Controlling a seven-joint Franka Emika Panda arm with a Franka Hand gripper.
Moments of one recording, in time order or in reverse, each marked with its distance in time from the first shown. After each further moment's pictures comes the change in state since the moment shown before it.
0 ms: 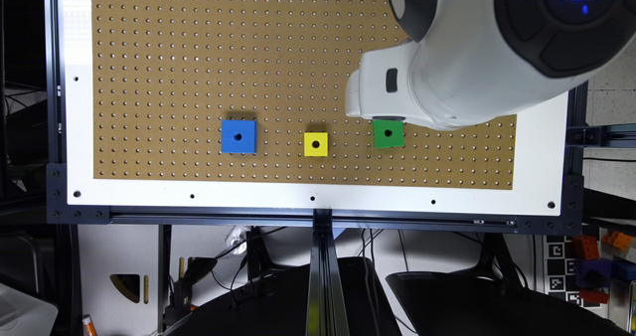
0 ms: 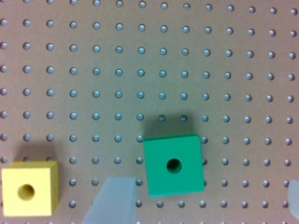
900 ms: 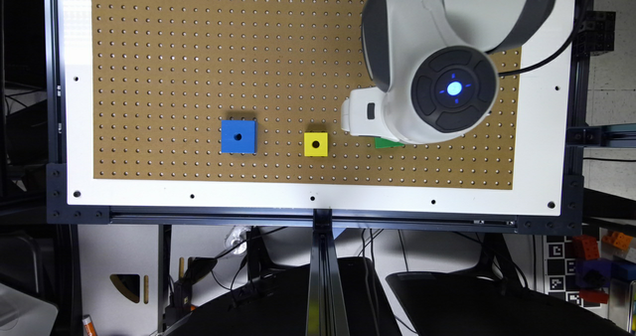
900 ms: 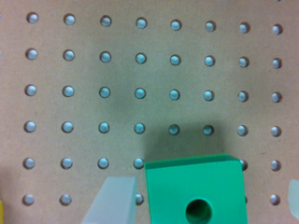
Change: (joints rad) arm 0.000 0.245 -0.005 0.004 -0.035 0.207 0.004
